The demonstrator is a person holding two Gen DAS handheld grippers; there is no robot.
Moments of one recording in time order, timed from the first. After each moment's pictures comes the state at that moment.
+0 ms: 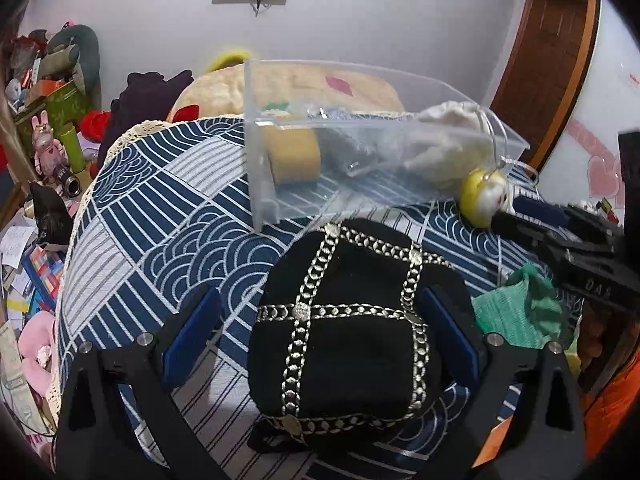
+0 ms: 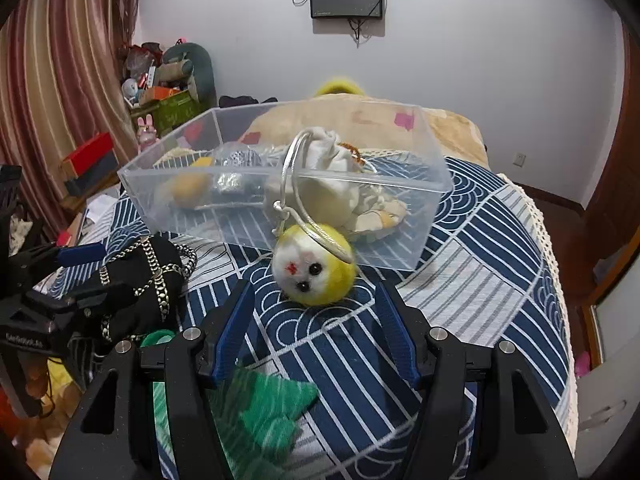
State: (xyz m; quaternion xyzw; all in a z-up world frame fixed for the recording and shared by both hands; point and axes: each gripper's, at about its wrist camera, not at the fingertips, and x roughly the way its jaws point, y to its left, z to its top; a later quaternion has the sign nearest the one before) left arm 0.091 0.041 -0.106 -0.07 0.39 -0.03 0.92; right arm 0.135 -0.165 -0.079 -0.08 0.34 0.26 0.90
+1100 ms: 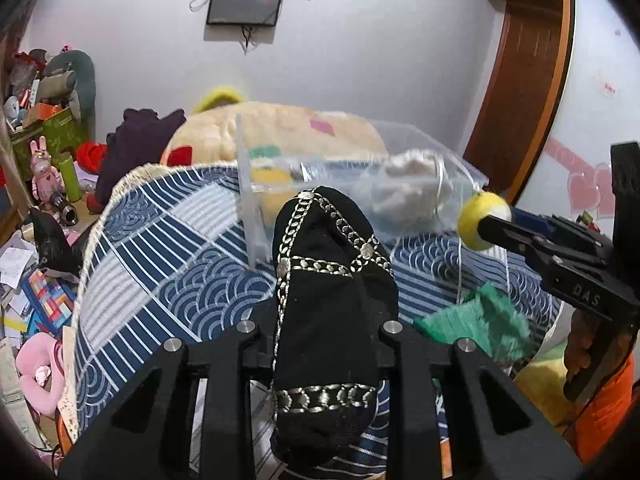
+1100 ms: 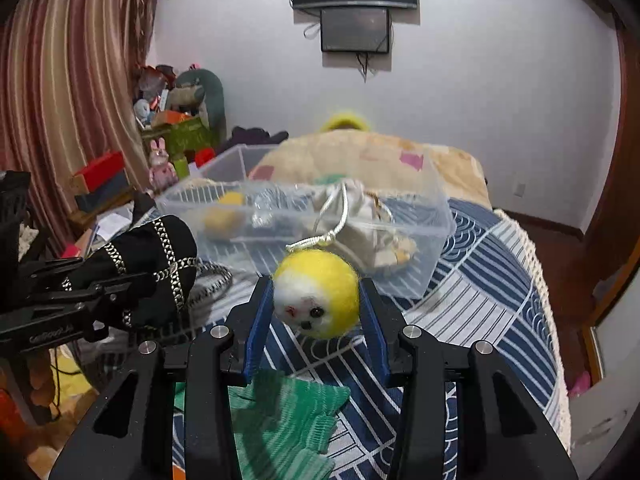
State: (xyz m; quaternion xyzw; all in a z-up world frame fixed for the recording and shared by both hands) left arm 0.061 0.045 -0.066 -0.08 0.31 -0.05 0.94; right arm 0.106 -0.165 -0.047 -0.07 0.28 0.27 0.92
